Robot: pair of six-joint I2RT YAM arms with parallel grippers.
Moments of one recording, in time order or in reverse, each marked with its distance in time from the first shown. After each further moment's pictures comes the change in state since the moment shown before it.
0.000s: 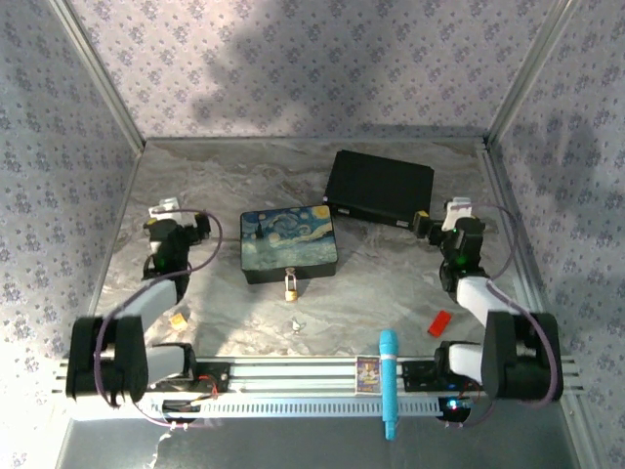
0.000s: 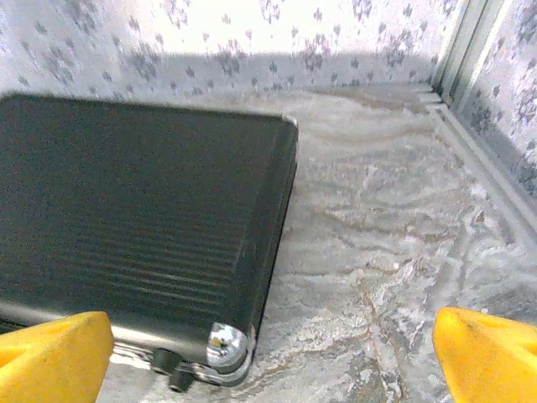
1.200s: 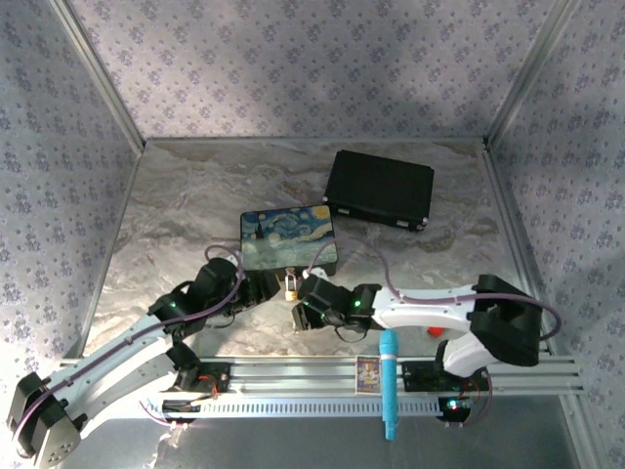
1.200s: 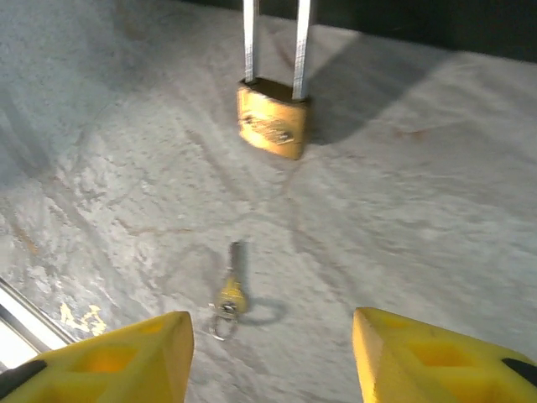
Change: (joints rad) left arm -0.745 -0.411 0.012 -0.839 0.324 -0.914; right arm 1.274 0.316 0.395 -0.738 0.111 0.765
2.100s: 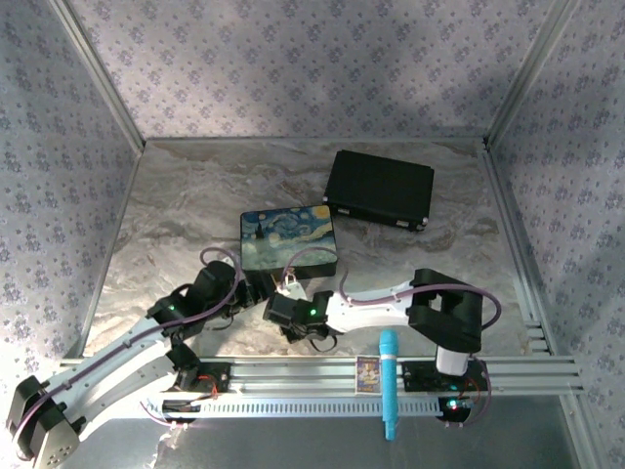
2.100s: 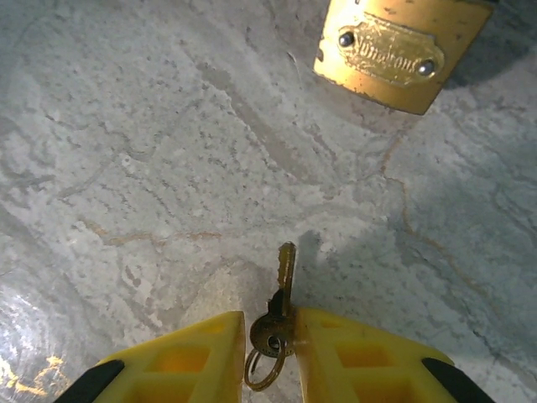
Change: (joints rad) left arm -0.001 -0.031 -0.024 -0.020 -0.059 -0.025; right arm 0.109 0.303 0.239 -0.164 0.084 0.096
